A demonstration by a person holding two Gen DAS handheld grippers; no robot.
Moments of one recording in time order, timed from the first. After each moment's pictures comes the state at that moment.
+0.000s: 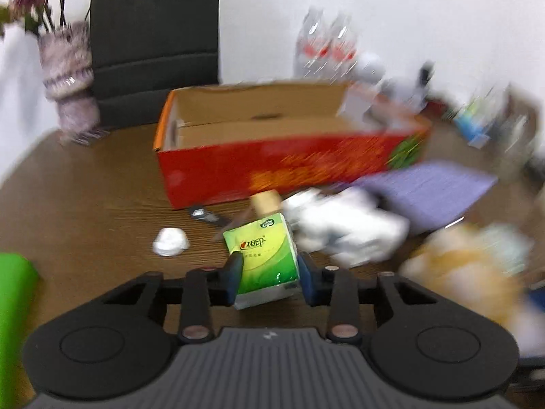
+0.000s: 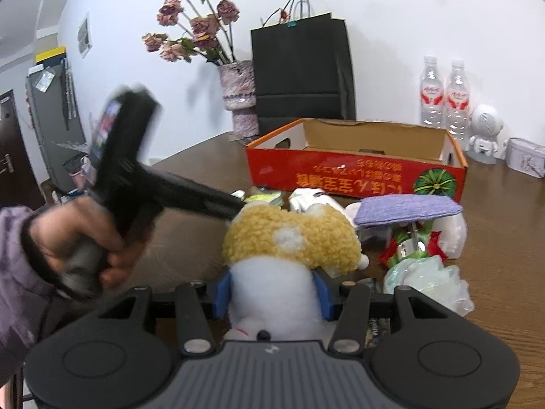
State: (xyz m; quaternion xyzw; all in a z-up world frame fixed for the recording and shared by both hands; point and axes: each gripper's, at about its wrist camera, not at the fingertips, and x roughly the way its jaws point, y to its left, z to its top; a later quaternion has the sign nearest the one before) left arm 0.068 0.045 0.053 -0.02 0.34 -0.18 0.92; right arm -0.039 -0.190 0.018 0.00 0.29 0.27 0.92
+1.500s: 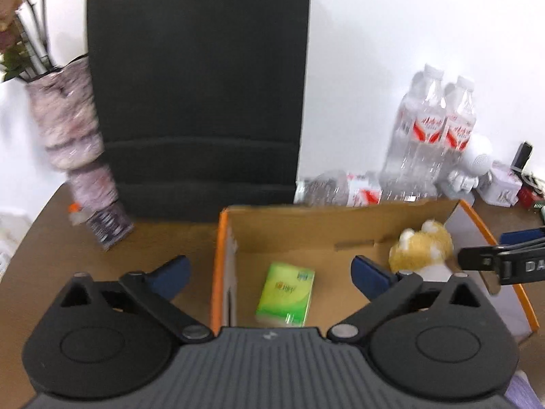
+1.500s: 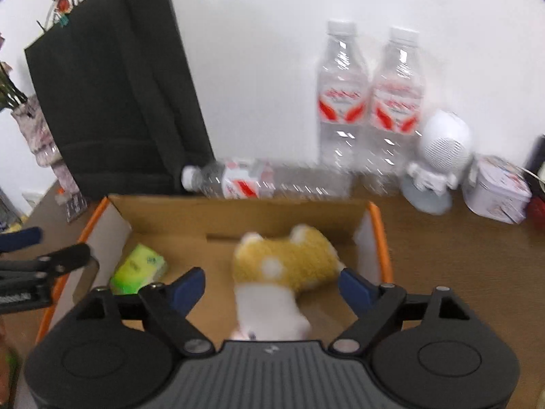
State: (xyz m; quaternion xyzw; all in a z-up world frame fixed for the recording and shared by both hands) left arm 0.288 0.032 0.110 0.01 0.39 -0.03 0.92; right arm 0.316 -0.224 0.106 0.03 0.45 0.07 0.89
